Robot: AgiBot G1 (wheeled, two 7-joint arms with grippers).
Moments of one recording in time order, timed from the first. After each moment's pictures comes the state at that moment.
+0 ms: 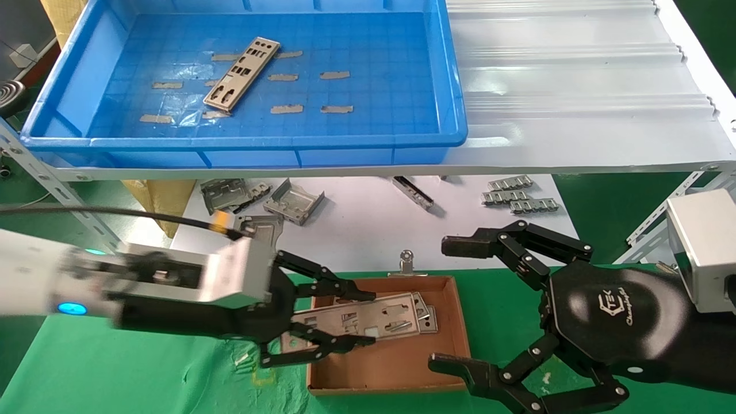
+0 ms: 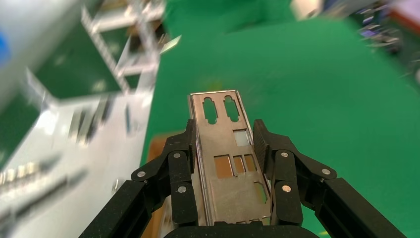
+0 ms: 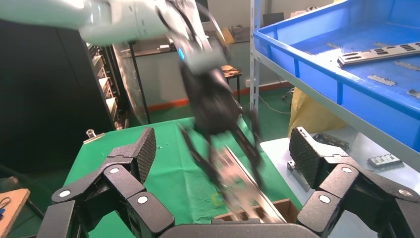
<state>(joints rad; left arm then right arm) -1.50 0.93 0.83 -0.83 0.94 1.41 0.17 1.10 -0.56 -0.40 1.25 -0.64 -1.44 0.12</state>
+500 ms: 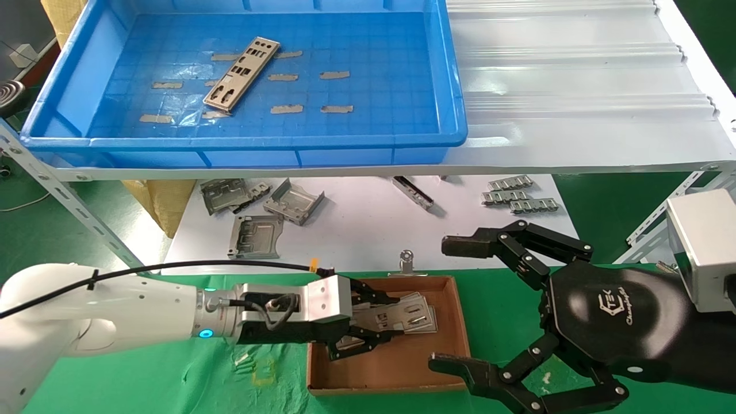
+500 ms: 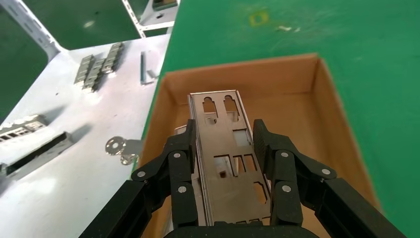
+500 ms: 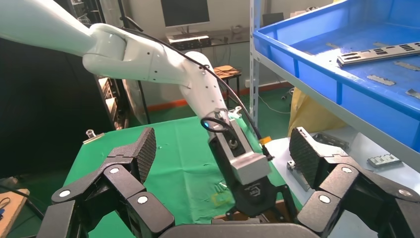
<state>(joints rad) -1.41 1.18 0.86 -0.51 1.04 1.22 0.47 1.10 -0.56 -0.40 1.25 -0.64 -1.44 0.12</state>
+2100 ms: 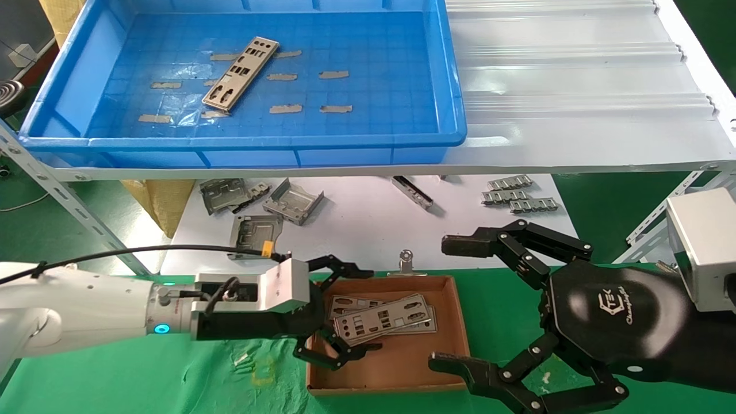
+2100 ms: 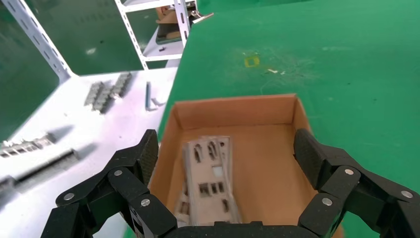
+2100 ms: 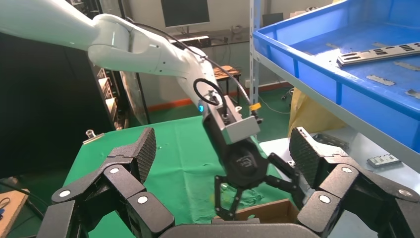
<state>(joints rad) -1.45 1.16 0.78 -0.29 0.94 1.48 0.59 1.10 -0.56 -0.40 1.25 -0.64 -1.44 0.12</state>
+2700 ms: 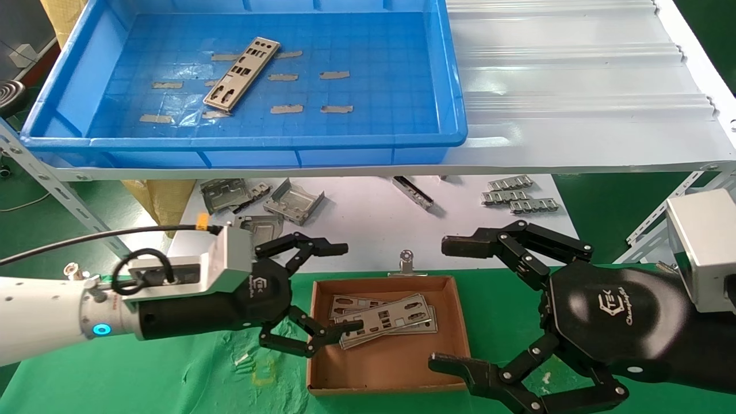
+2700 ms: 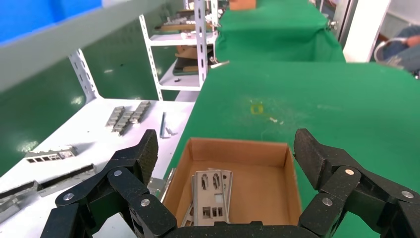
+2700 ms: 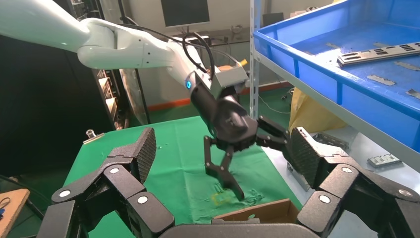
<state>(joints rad) -1.34 1.00 0.63 -0.58 0.88 1.48 0.36 1.10 -0.56 -0.40 1.25 -0.64 -1.44 0.12</state>
